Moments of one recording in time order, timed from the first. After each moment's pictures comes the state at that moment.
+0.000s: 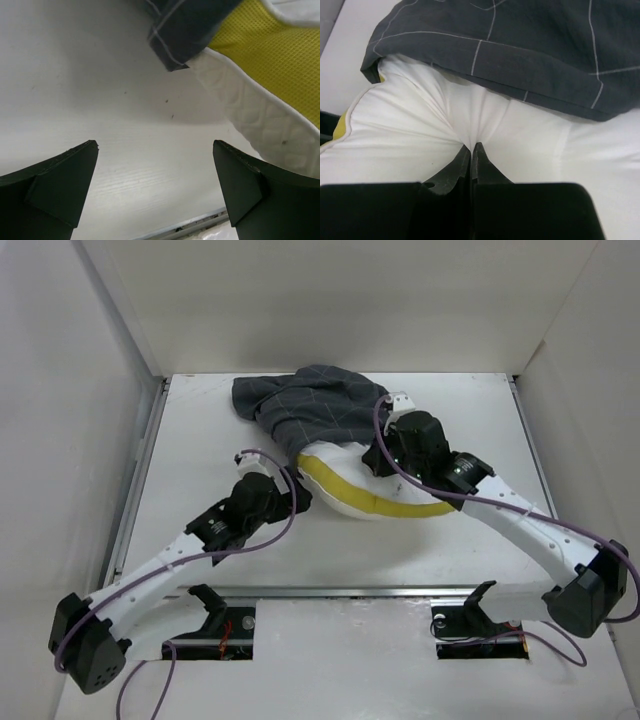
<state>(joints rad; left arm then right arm) -0.70 0.90 0.65 -0.36 -0.24 -0.86 0.70 1.27 1.17 -0.40 0.10 0.37</state>
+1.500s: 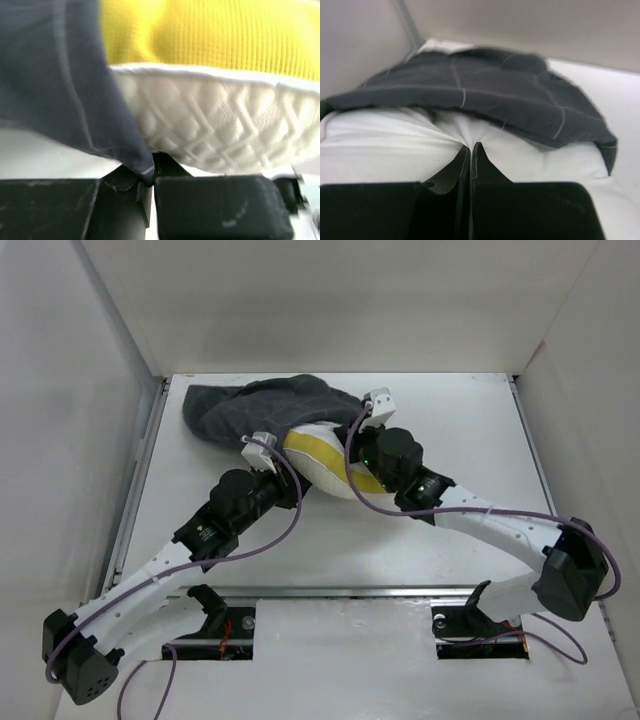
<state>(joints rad) -0.73 0.84 0.66 0.01 -0.06 -0.60 0.82 1.38 1.05 0.25 0.32 0.22</state>
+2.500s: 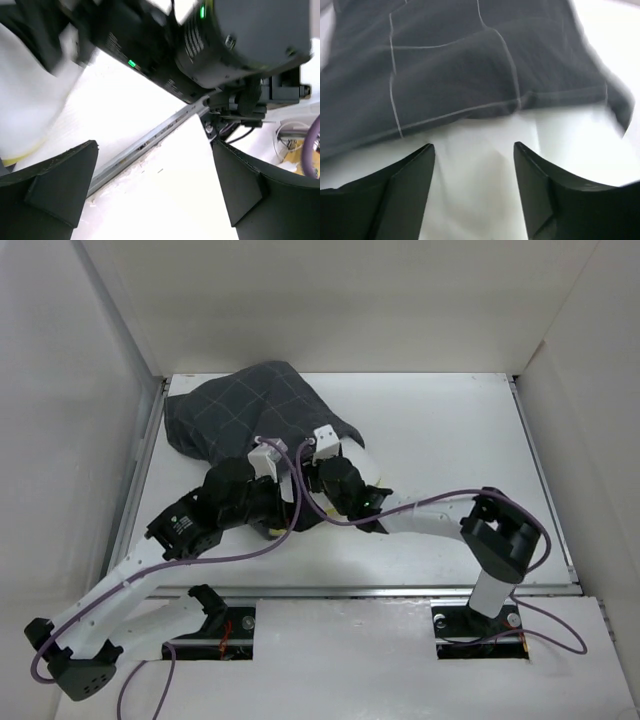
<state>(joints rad) -0.77 0.84 0.98 -0.67 0.19 -0.64 0.98 1.77 1.09 0.44 0.52 0.16</state>
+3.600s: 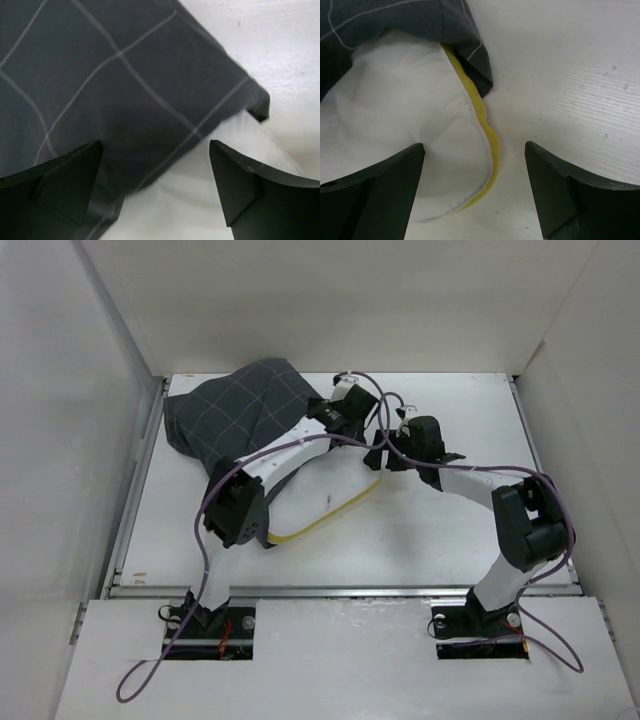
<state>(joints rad) -0.75 2.05 1.86 -0.74 -0.60 -0.44 0.36 1.68 0.97 0.12 -0.19 0.34</state>
